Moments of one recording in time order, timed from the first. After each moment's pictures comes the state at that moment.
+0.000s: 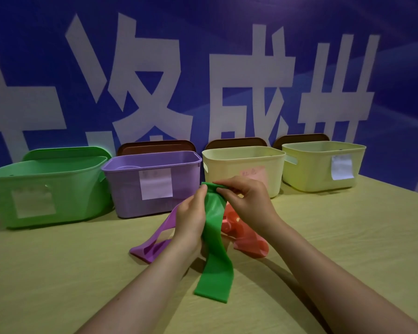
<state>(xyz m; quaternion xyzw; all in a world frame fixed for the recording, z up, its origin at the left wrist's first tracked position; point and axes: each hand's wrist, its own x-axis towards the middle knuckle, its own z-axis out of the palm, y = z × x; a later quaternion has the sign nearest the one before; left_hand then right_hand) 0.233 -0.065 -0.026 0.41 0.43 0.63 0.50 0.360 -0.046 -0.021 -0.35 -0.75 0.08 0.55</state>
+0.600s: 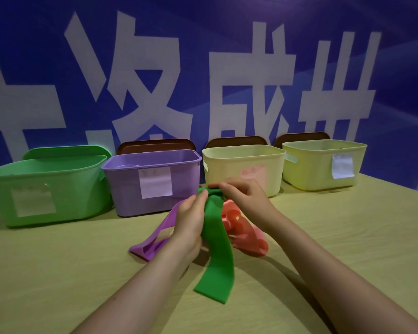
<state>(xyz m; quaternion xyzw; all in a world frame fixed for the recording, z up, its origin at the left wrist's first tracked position) 0.233 -0.064 -0.030 0.42 0.43 0.61 0.51 0.362 -0.052 -0.013 -0.36 -0.72 0.29 0.51</state>
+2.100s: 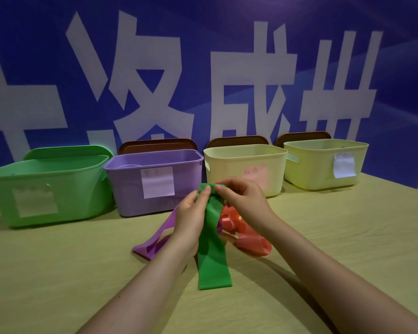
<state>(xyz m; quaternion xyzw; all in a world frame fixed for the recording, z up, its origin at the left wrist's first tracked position) 0.223 -0.058 -0.034 0.47 0.42 0.61 0.49 0.347 -0.054 -0.018 -0.38 -0.67 0.30 0.56</state>
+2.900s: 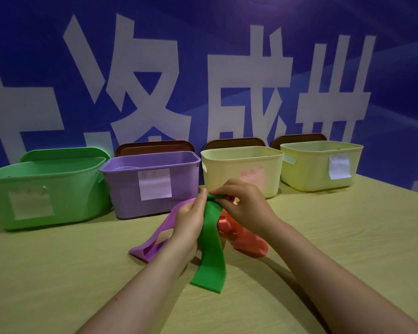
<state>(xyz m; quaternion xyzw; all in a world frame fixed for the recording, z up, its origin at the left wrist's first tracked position) 0.227 -0.058 -0.035 0.44 0.48 0.57 0.49 0.363 -0.047 -0.021 -0.38 -0.81 0.00 0.45</state>
